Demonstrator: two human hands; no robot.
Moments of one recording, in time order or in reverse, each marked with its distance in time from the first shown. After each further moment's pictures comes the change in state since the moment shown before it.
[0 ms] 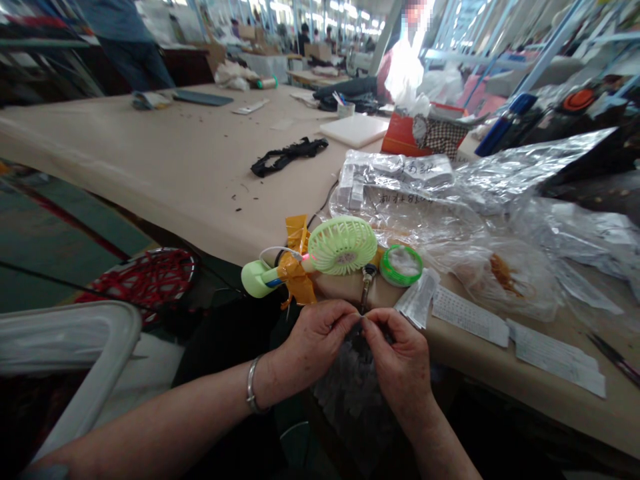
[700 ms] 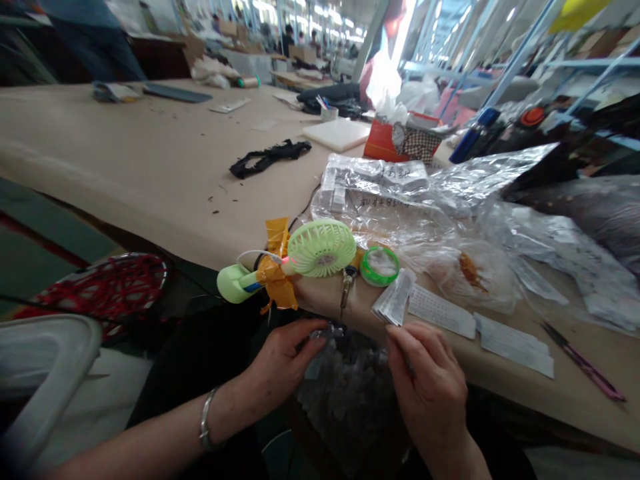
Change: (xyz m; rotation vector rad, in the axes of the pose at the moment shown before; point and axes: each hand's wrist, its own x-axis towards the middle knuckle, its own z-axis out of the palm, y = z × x) left_hand -0.027 -0.023 -0.003 -0.018 -0.052 -0.140; right_hand -0.017 0.006 -0.058 -0.689 0.191 -0.582
